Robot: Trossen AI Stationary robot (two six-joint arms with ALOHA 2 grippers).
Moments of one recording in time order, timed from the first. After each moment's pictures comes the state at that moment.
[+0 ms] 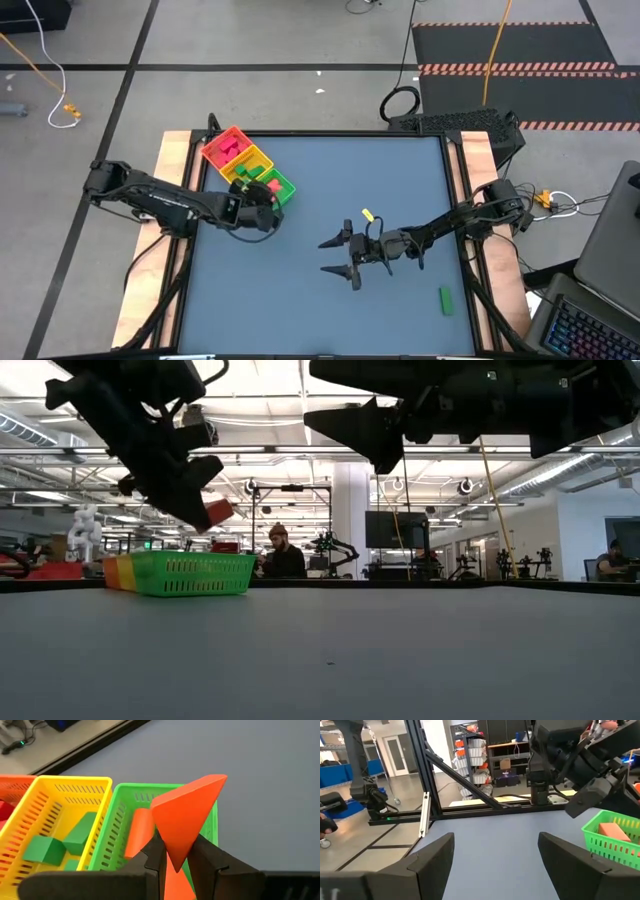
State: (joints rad) left arm -0.11 1.32 0.68 -0.42 -0.75 -0.76; right arm 0.31 1.77 0.66 1.10 0.18 0.19
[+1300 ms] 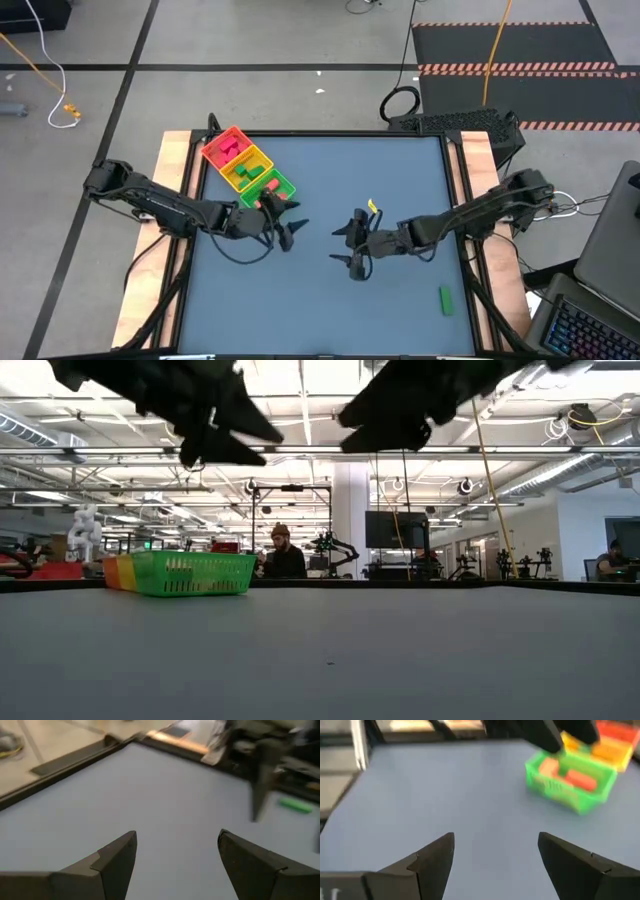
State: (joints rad) left arm -0.23 1.32 0.68 0.21 -0.56 -0.41; right arm 0.32 1.52 0.87 0.13 0.34 0.24
